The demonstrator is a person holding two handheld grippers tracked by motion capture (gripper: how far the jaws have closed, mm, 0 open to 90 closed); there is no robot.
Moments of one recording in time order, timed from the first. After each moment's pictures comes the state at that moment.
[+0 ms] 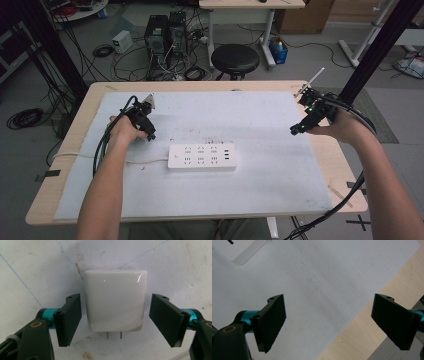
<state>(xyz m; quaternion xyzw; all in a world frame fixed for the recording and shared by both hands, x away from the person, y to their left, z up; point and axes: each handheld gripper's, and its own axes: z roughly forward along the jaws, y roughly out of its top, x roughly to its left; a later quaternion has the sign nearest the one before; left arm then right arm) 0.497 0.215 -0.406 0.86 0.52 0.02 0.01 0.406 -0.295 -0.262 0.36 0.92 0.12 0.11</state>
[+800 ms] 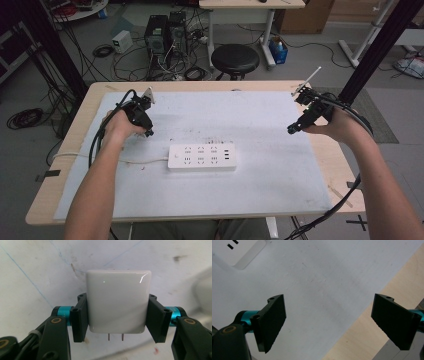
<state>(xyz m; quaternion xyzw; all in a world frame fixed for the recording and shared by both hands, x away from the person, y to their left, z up) 0.485 0.209 -0.363 0.87 0.49 0.02 0.03 0.411 -0.289 -0.265 0.39 0.91 0.11 0.10</state>
